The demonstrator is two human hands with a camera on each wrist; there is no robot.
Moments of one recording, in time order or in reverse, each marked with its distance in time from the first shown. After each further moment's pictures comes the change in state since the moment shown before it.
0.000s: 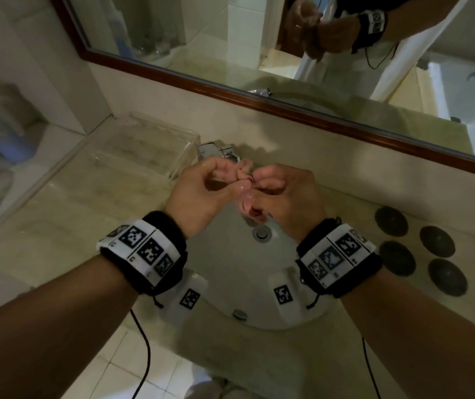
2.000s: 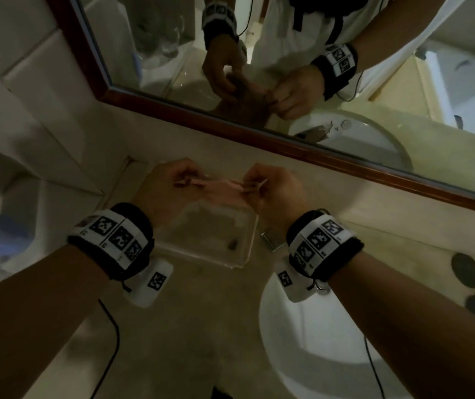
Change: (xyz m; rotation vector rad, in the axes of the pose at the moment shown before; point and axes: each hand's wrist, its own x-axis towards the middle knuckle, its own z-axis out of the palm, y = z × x) left_hand 0.236 -0.131 -0.271 0.148 -0.170 -0.202; right_hand 0.268 0.016 0.204 -0.647 -0.047 0.178
